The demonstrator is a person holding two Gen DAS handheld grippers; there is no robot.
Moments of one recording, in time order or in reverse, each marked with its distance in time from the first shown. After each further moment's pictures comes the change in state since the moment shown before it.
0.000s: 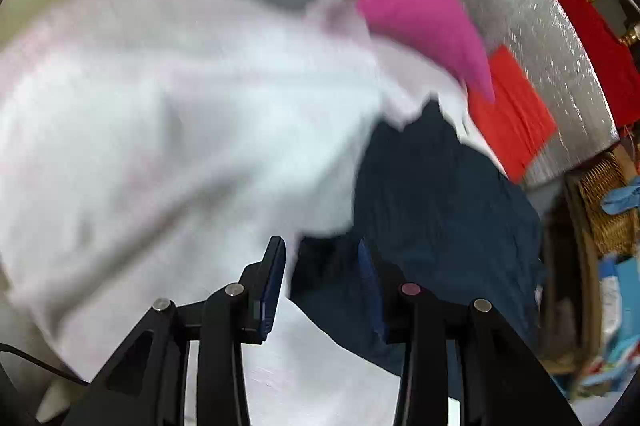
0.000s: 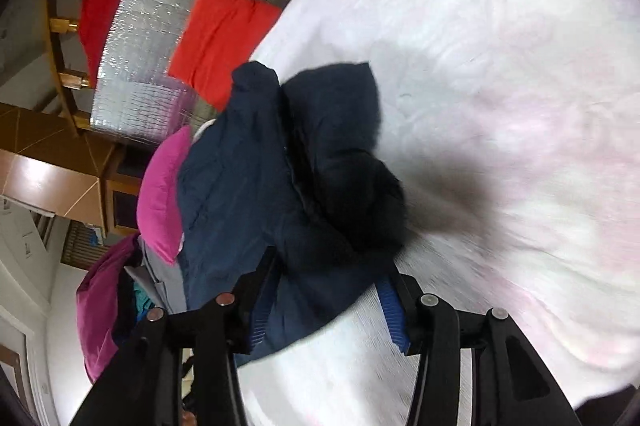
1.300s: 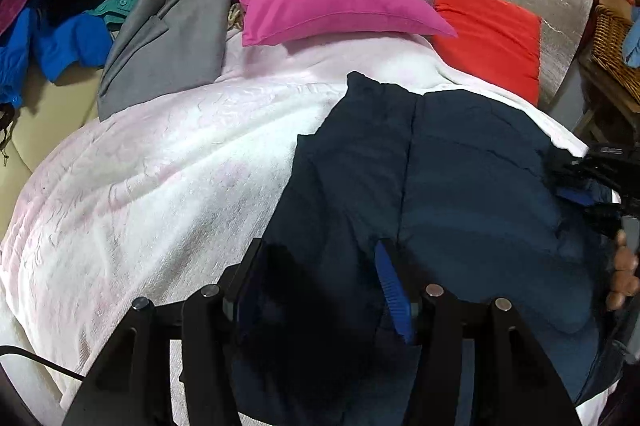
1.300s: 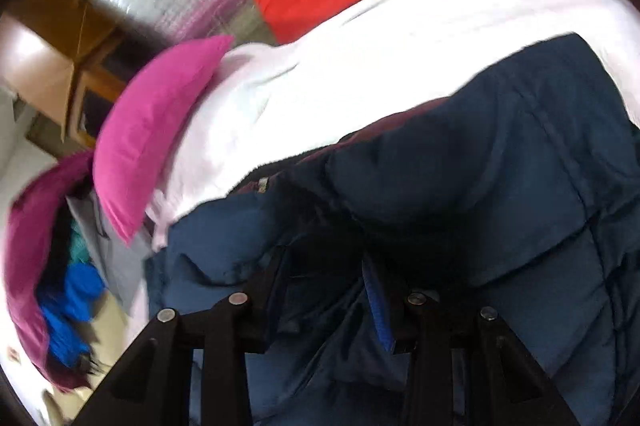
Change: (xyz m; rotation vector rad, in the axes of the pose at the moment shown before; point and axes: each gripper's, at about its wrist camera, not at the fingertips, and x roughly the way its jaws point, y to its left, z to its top) left arm 0.057 -0.111 -0.020 0.483 -0.081 0.186; right arm 0.251 0.203 0.041 -0.384 0.131 -0.096
